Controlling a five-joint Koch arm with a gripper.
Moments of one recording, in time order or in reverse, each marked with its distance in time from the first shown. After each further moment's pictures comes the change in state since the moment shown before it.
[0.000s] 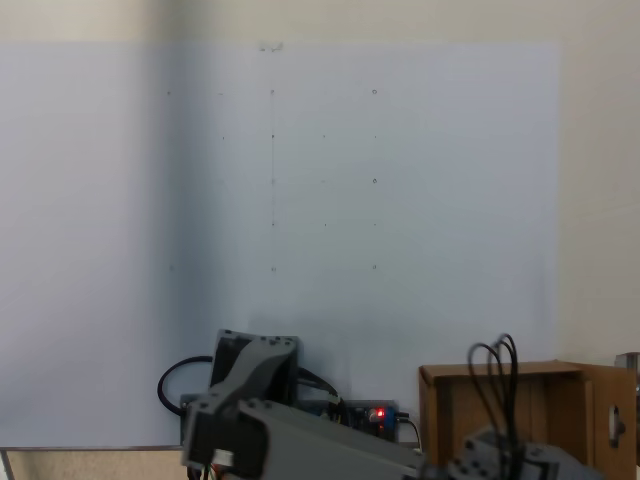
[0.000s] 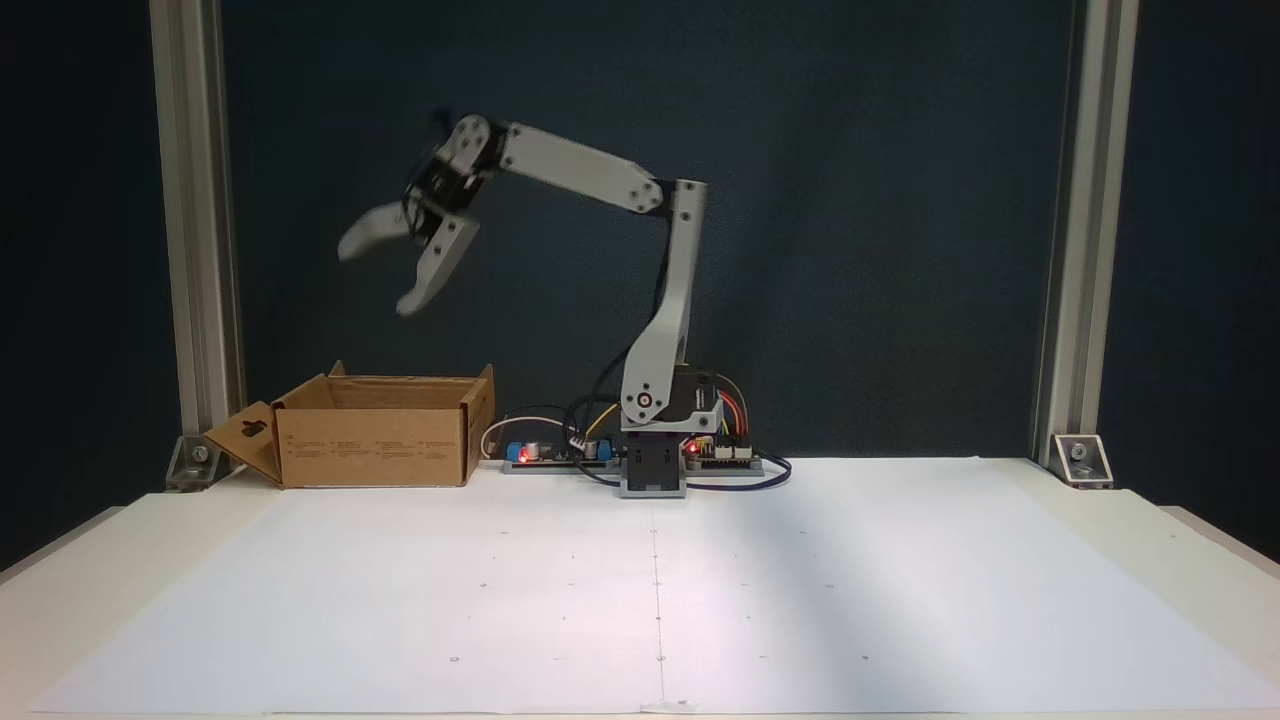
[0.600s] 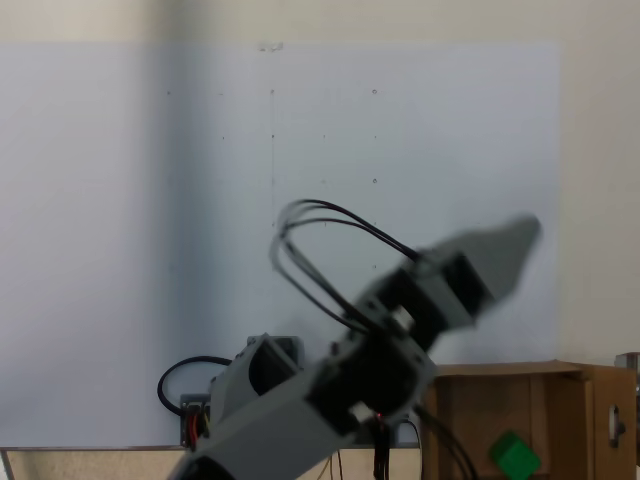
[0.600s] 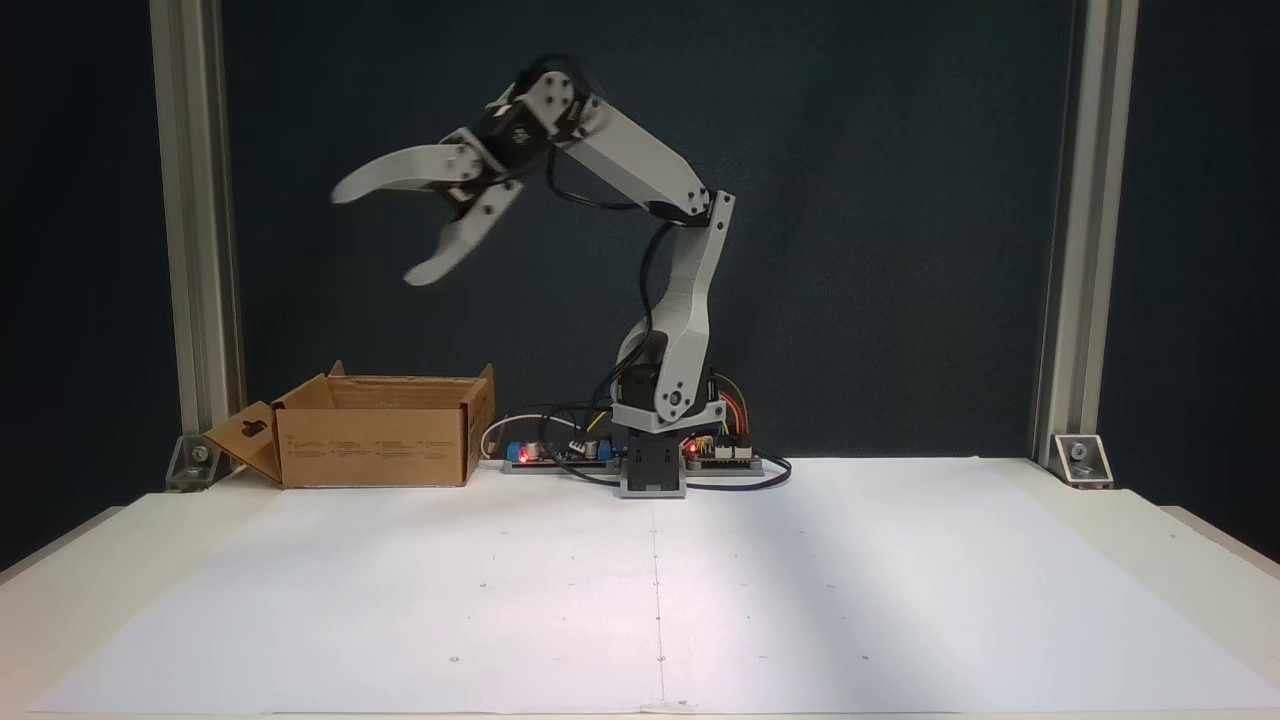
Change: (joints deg) arm -52.7 6.4 0.0 0.0 7.3
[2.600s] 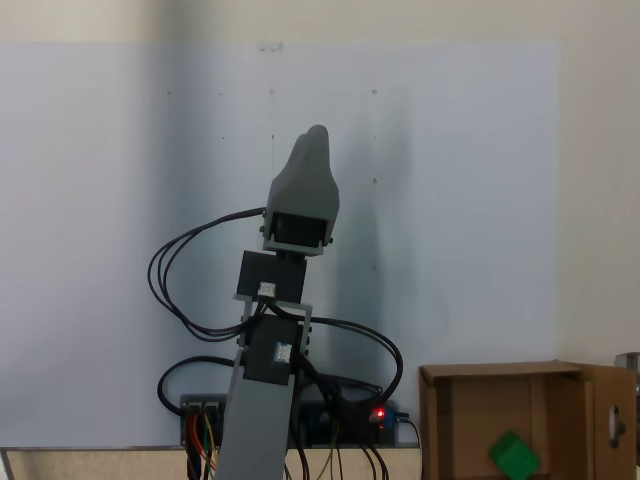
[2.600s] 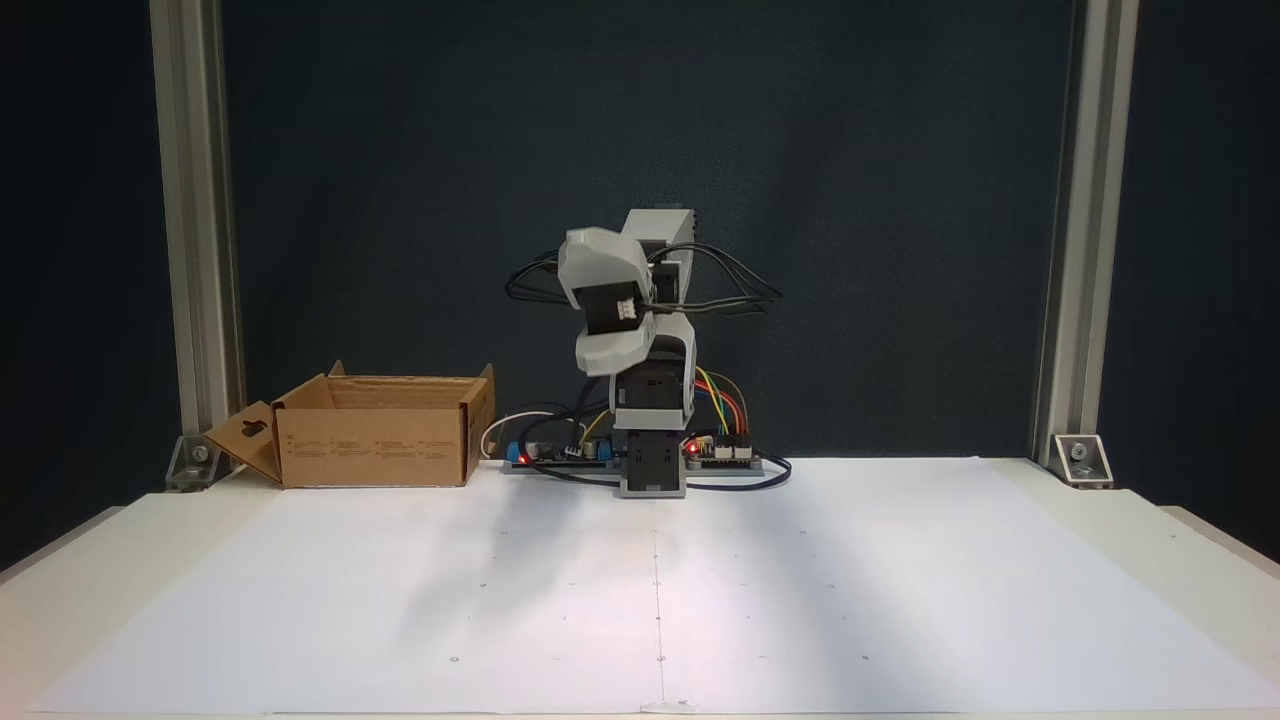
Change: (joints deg) arm -37.2 21.3 65.2 -83.4 0.0
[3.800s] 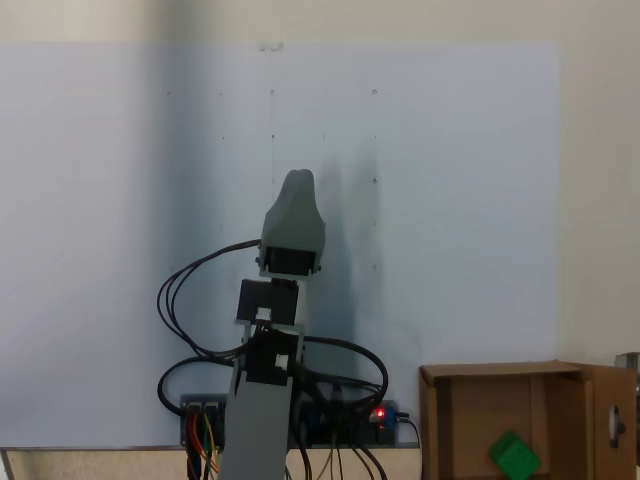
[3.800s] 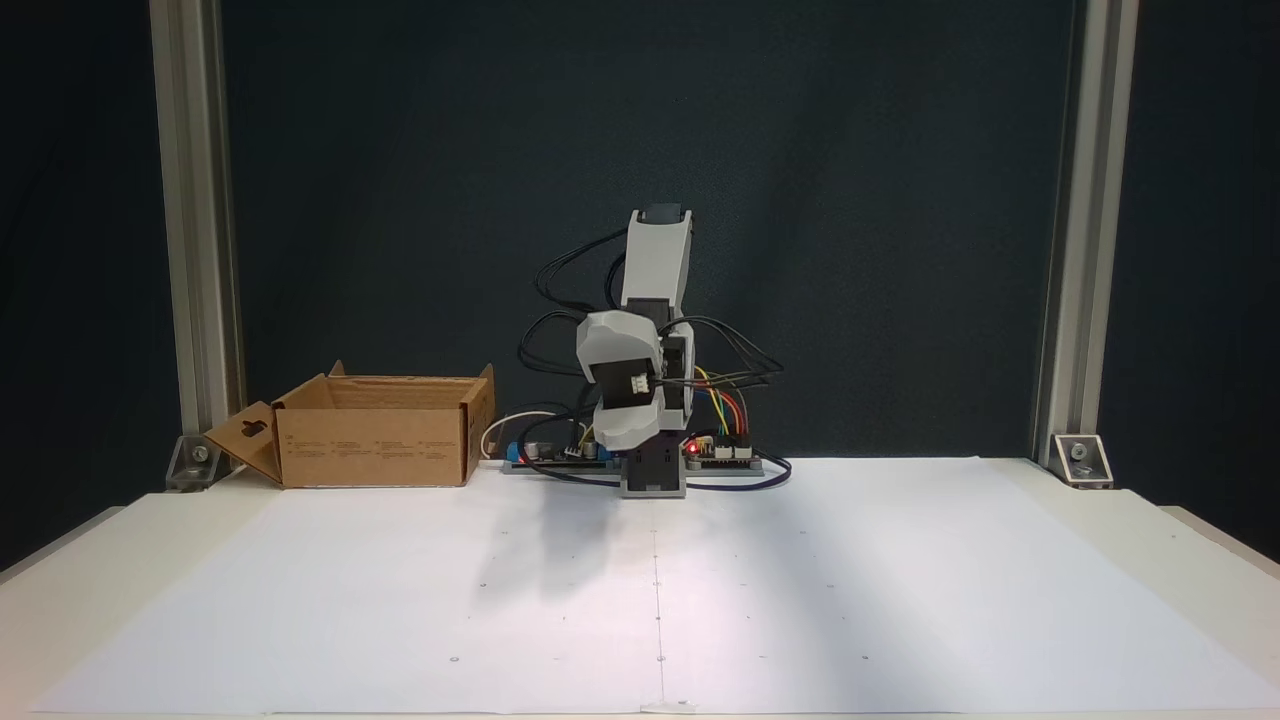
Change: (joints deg) arm -1.6 0.0 25.4 -24.9 0.0
